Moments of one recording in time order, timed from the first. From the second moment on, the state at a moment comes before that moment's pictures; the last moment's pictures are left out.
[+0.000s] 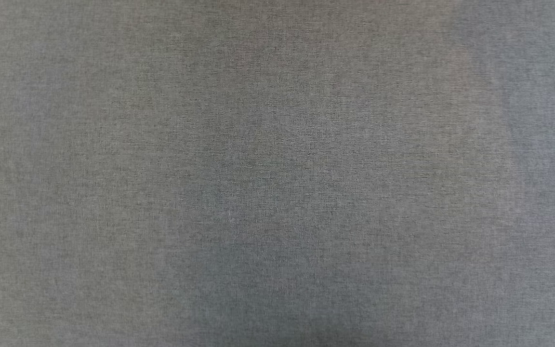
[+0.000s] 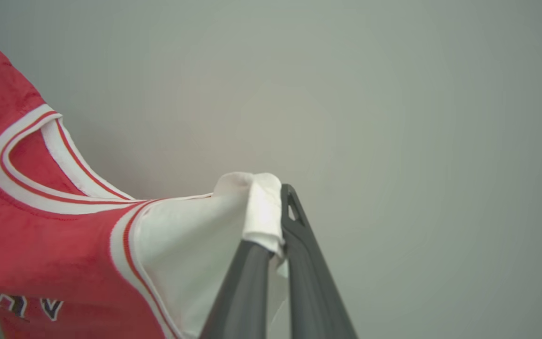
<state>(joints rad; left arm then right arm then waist) -1.95 0.44 -0.84 0.84 -0.66 -0.12 -0.05 -1.88 -0.66 0.77 0.71 0.63 0.13 0.04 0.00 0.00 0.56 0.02</state>
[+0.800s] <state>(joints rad) -1.22 0.50 -0.94 0.82 -0.86 -0.13 -0.23 -1.28 -0.65 1.16 0.68 0.93 0.13 -0.20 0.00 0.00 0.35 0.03</state>
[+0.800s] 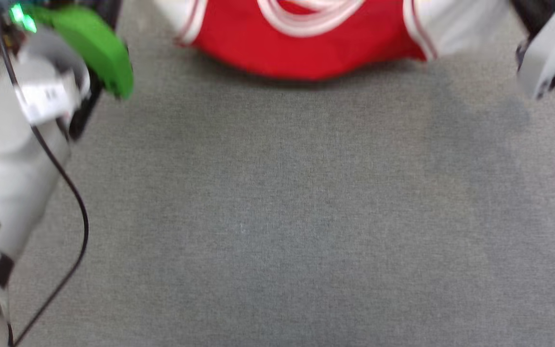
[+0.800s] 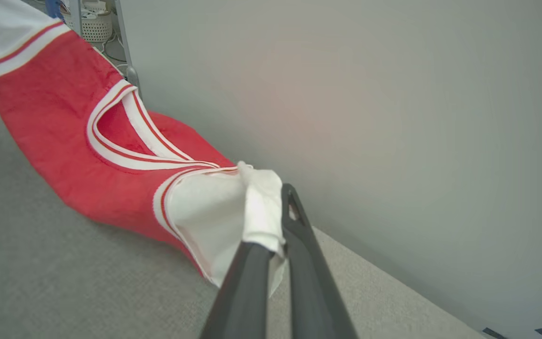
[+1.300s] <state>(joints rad) -0.57 0.62 -0.98 0.56 -0.96 0.01 -0.25 -0.72 -0.78 1.19 0.53 1.01 0.13 -0.25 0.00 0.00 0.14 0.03</state>
